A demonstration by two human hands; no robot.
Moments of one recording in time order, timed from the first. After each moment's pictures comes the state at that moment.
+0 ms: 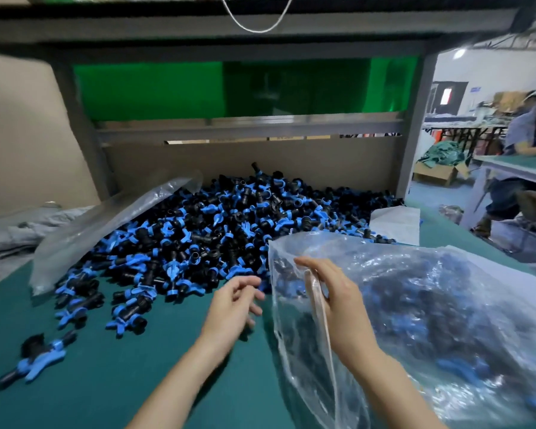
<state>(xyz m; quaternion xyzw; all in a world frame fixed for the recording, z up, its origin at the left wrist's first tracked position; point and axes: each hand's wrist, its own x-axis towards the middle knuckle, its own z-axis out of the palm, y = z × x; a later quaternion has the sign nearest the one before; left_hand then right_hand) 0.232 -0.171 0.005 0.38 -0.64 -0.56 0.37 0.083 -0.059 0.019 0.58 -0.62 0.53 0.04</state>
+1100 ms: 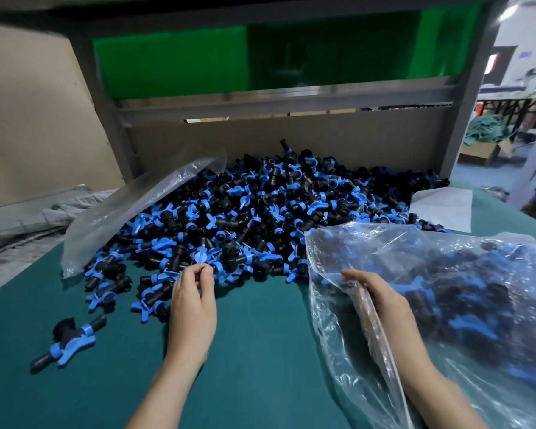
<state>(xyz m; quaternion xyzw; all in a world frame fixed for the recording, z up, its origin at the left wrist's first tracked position) 0.305 -0.230 -0.033 0.49 -0.68 -0.24 0.49 0.064 -0.066 -0.032 0.51 -0.69 0.51 -0.04</state>
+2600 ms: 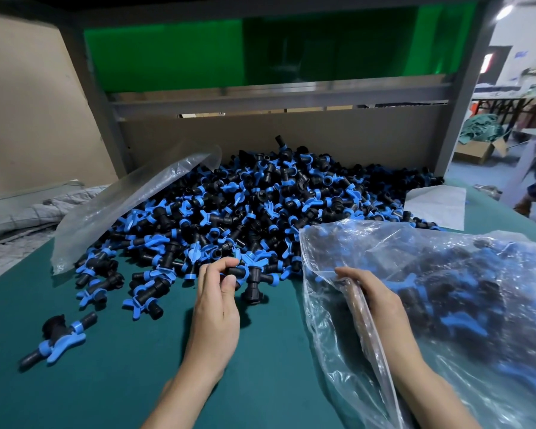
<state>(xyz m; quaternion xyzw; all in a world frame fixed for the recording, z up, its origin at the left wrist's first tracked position) 0.280 -0.184 -0.019 0.37 -0.73 -0.29 0.50 0.064 -0.066 -0.031 0.52 -0.69 0.51 -0.04</state>
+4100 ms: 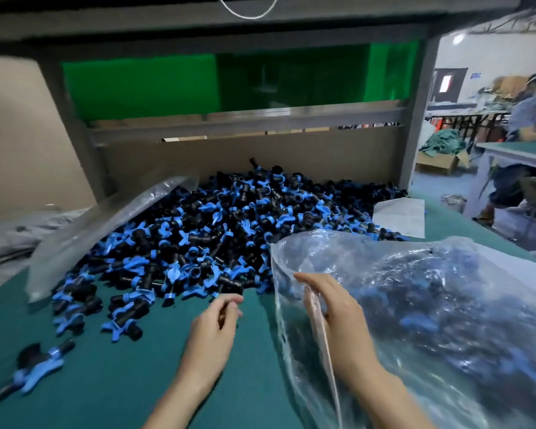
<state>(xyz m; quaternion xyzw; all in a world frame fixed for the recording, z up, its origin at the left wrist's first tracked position) 0.268 -0.198 -0.024 0.45 -0.76 -0.21 0.41 0.090 -0.059 -0.006 0.56 -0.66 0.50 0.03</state>
